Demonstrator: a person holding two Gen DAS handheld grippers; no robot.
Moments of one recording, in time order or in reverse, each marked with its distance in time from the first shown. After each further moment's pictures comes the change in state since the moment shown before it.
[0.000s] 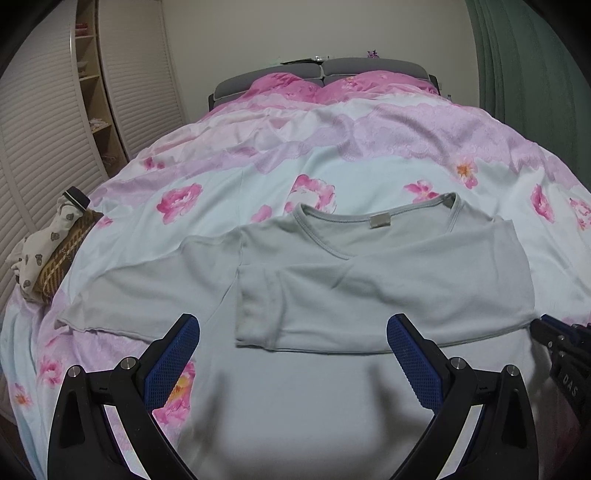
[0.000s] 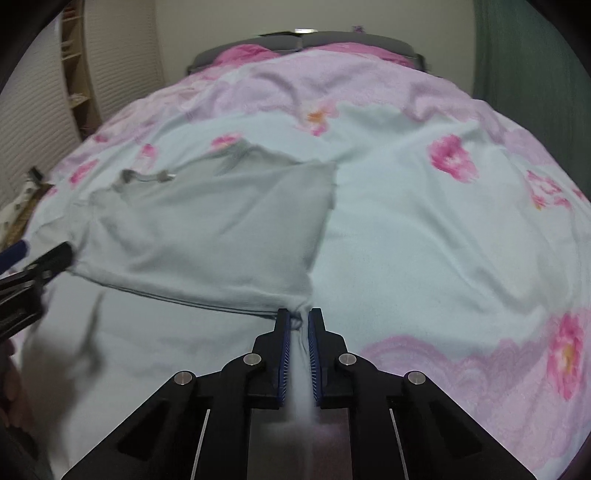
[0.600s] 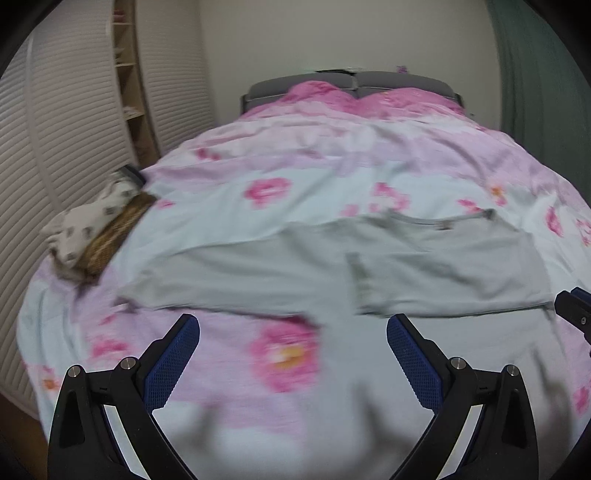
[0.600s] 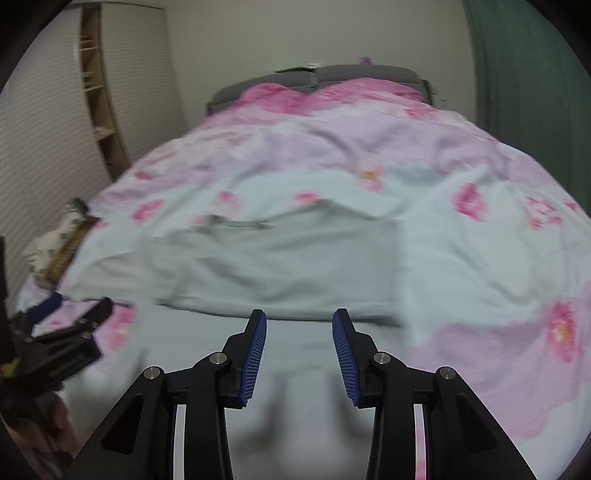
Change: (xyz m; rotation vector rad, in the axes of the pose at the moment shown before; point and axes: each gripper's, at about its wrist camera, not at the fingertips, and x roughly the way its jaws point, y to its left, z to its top) left arm -0.045 0.116 -0.028 -0.091 -0.025 0.057; right arm -0.091 0.105 0.004 0.004 -0.151 0.166
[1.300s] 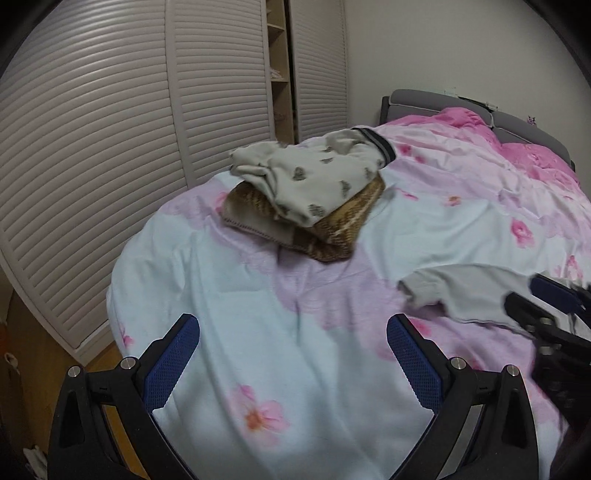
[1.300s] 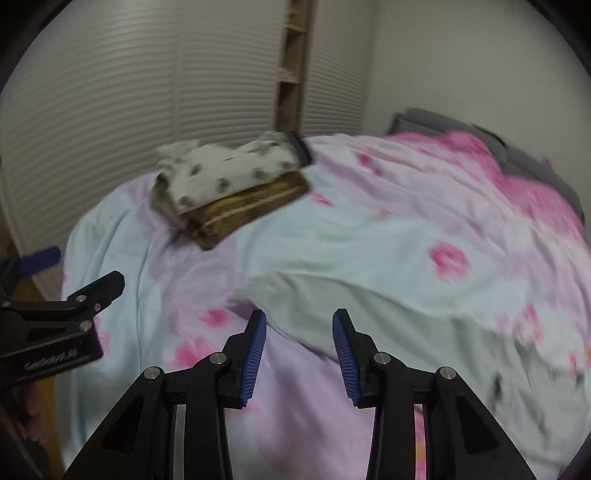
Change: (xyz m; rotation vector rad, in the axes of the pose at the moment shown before) left arm 0.005 0.296 -0.047 -0.311 0.012 0.289; right arm 0.090 0.367 -0.004 -0.621 -0.036 0.275
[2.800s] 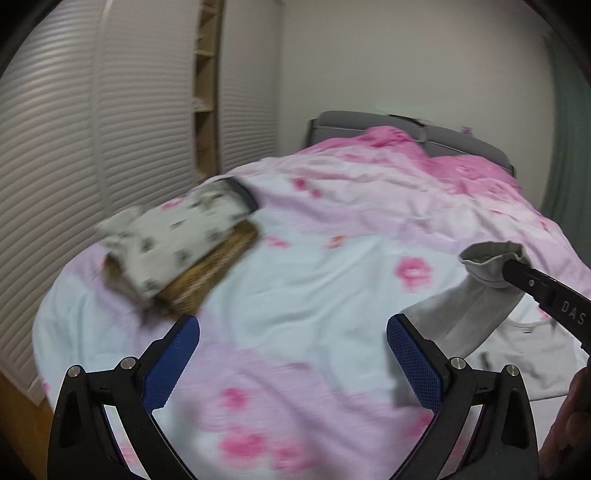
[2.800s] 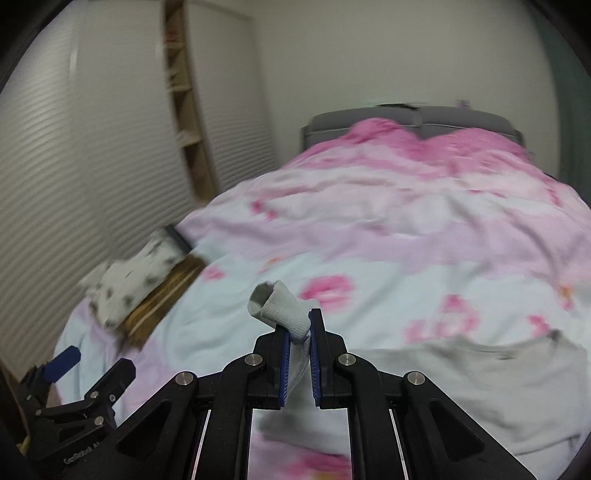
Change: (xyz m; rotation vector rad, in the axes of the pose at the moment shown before) left arm -0.032 -0.157 0.057 0.090 -0.103 -0.266; right arm -0.071 -0.201 -0.016 0.525 -0.147 -0.147
